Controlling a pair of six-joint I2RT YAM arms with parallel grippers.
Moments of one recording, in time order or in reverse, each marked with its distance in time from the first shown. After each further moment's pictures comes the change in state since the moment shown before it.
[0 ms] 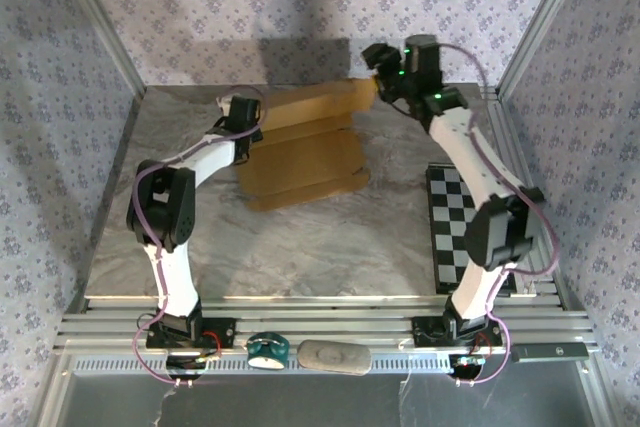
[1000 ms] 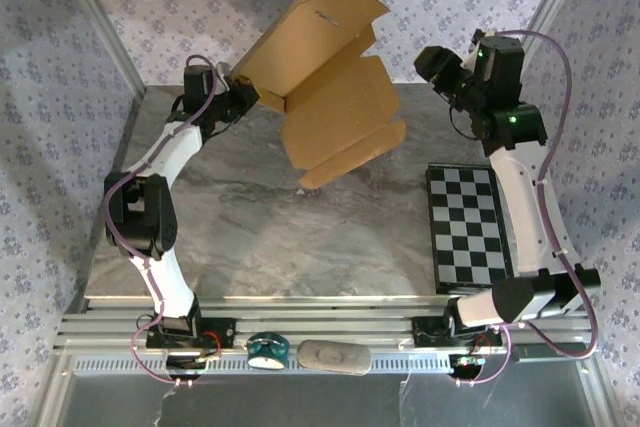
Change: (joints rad) left arm 0.162 -0.086 0.111 0.072 0.862 -0.349; right arm -0.151 -0.330 -0.040 -0.273 -0.021 -0.463
